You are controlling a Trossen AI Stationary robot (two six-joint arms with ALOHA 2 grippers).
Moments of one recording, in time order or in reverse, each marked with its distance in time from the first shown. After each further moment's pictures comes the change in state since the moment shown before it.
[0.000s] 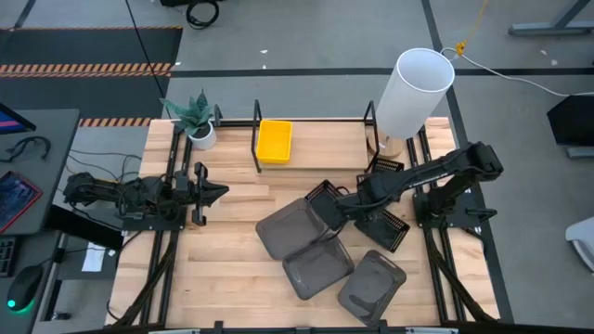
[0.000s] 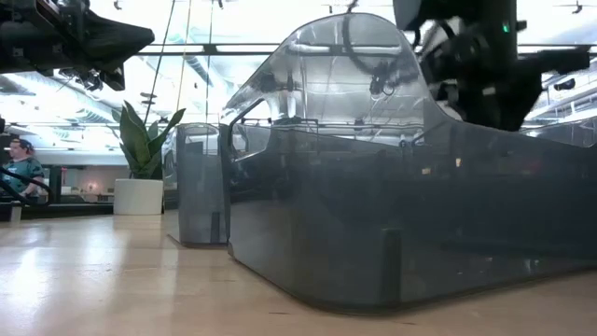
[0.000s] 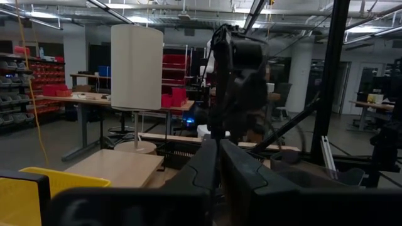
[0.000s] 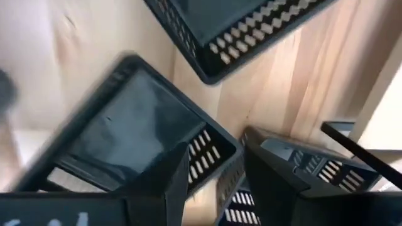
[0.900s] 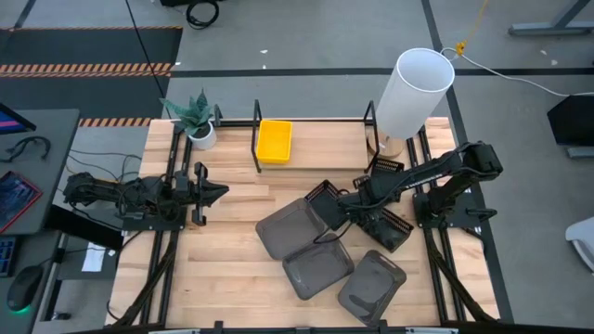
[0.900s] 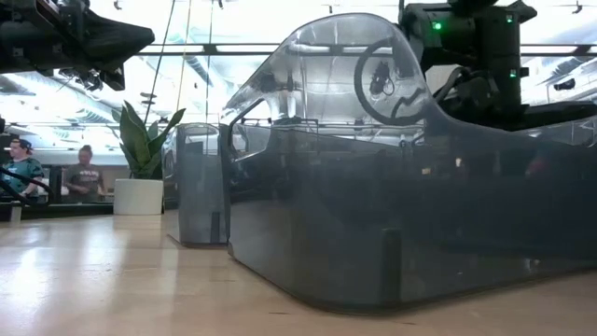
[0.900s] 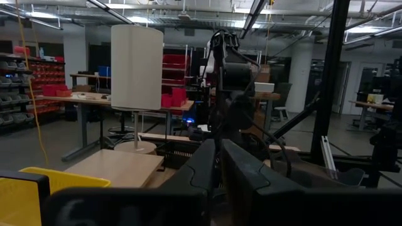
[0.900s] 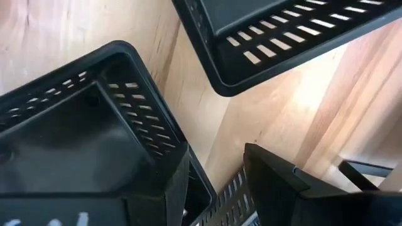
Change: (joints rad) left arm 0.000 0.000 0.000 0.000 0.000 0.000; right arm -0.055 -0.001 -0.193 0.222 -0.003 -0.215
